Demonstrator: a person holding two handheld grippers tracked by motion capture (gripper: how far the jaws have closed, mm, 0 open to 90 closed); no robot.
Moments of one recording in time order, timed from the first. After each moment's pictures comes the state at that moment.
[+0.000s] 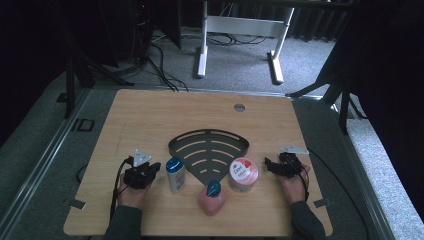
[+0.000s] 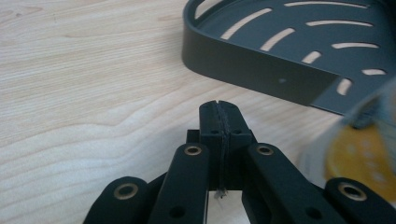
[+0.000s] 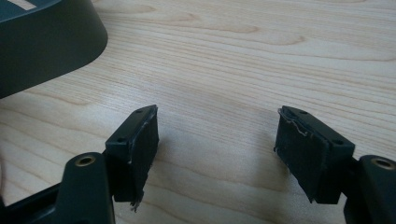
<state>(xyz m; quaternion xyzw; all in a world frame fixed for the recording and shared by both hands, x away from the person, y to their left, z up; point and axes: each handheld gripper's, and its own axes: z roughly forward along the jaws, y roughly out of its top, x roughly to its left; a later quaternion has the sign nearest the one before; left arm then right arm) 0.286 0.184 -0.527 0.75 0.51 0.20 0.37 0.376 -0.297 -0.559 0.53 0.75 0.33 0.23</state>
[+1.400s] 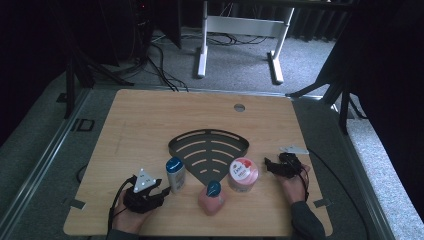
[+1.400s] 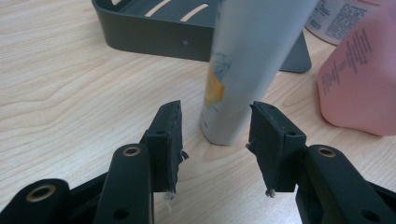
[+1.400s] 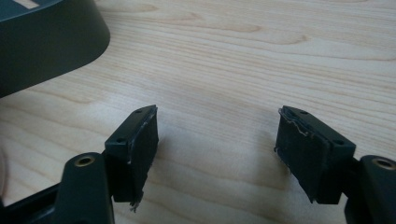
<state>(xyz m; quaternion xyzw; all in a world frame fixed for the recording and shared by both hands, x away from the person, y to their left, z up) 0.228 0.167 -0.519 0.79 0.44 0.17 0.39 0.374 -0.296 -0.559 0.52 0.75 0.33 0.23</state>
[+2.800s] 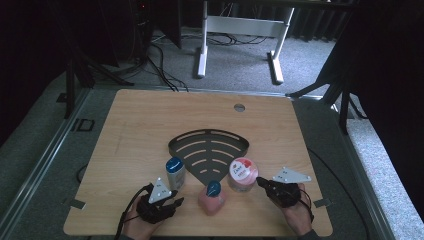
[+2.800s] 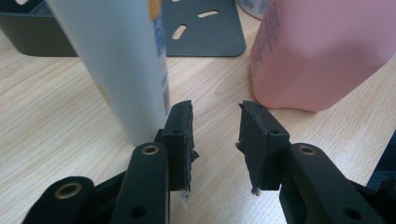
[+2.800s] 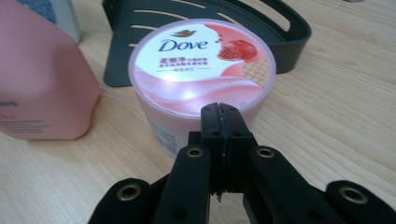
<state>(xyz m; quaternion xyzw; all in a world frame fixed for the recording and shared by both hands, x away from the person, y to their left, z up) 0.214 0.131 -0.524 0.83 0.37 0.14 0.39 0.268 -0.256 -0.505 0.35 0.82 0.41 0.18</state>
